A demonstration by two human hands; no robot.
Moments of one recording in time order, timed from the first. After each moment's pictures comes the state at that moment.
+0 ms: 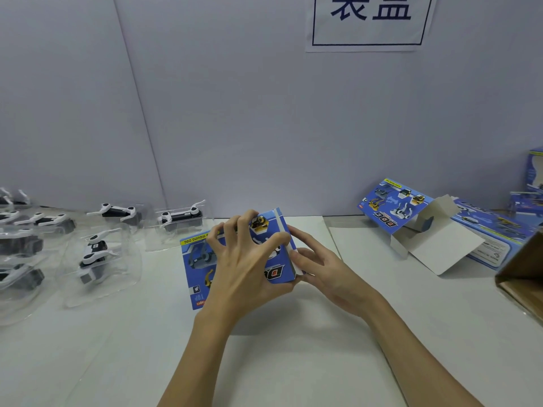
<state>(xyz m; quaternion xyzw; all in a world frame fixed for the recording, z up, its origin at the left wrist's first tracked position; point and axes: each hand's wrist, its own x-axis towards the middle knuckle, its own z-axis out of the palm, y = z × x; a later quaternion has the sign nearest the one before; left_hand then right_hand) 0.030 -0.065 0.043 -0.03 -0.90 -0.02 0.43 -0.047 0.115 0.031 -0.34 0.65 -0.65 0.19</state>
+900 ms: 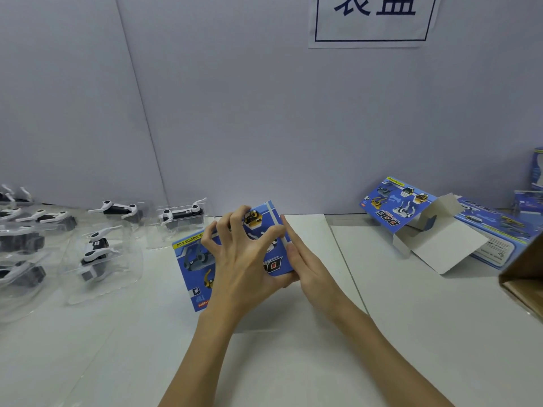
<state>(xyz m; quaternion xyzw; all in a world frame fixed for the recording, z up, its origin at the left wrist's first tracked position) 0.028 -0.062 0.042 0.01 -0.89 -0.05 0.46 -0.024 0.082 0.021 -0.34 0.67 -0.65 0.09</state>
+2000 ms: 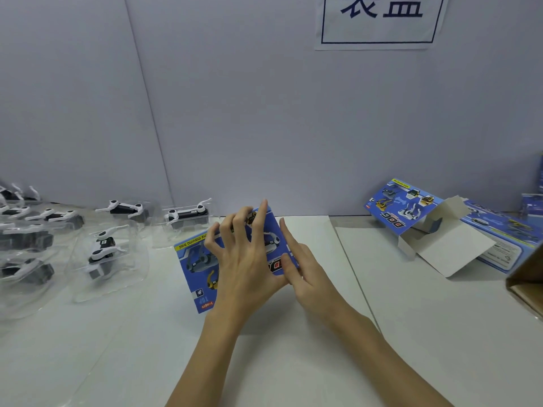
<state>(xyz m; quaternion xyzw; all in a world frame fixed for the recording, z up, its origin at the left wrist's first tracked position) 0.029 -0.064 0.038 0.07 -0.88 -0.02 0.47 -0.028 0.073 0.005 -0.38 0.72 -0.58 -0.01</state>
